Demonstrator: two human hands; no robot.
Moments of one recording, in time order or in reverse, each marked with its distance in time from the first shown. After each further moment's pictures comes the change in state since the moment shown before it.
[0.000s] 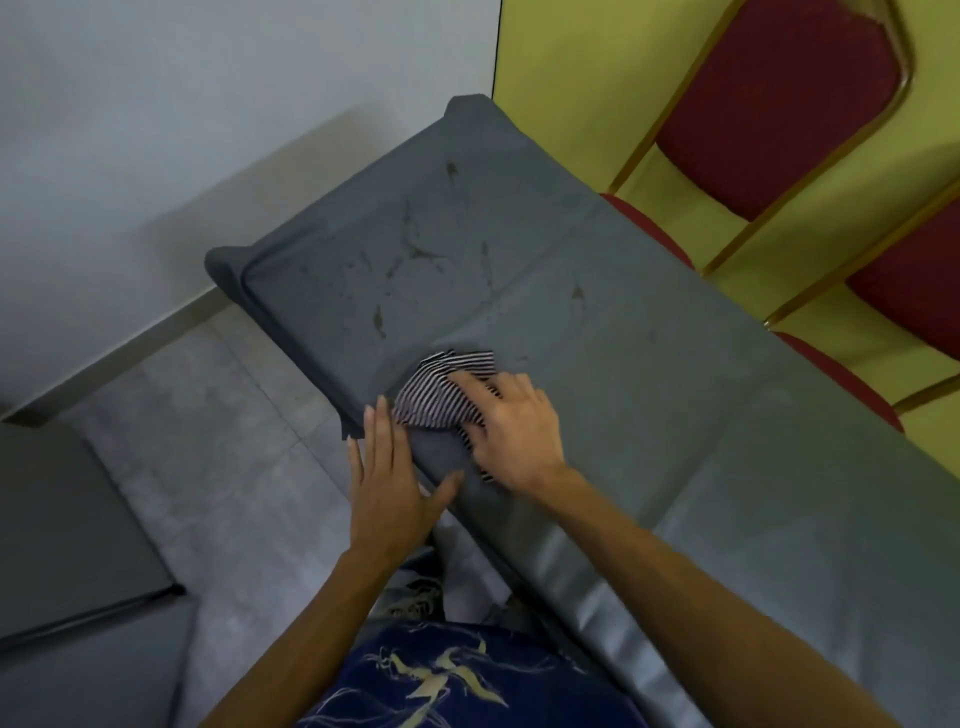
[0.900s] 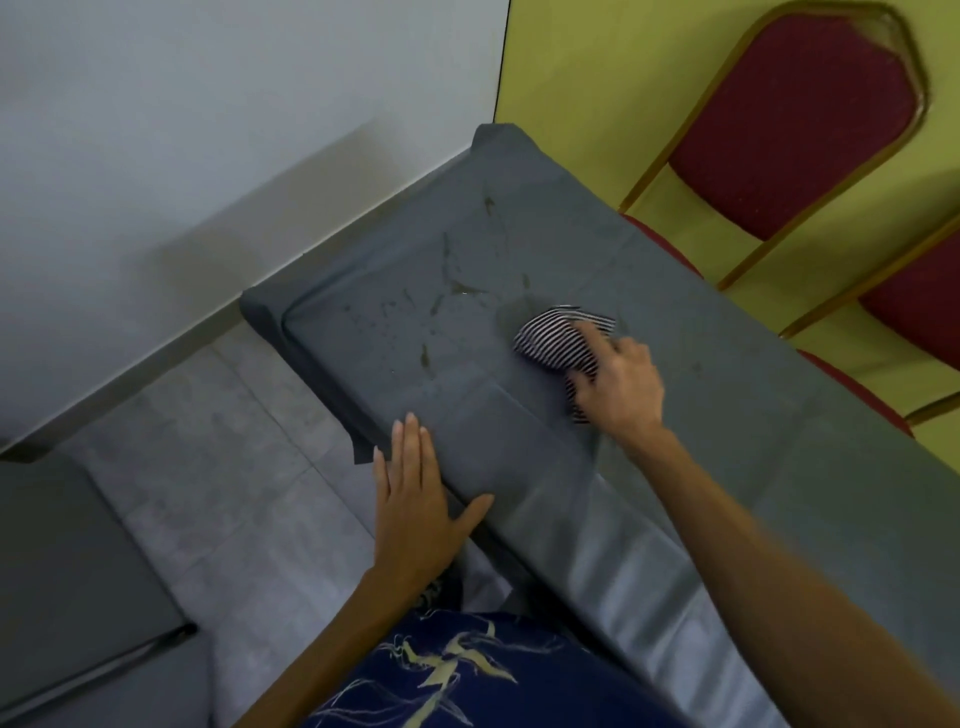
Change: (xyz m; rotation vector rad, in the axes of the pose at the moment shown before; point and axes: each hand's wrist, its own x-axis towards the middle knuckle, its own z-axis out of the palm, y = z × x) left_hand 0.035 -0.037 -0.027 0.003 -0.020 0.080; right_hand 0.085 0.062 -0.018 -0.104 0.041 0.382
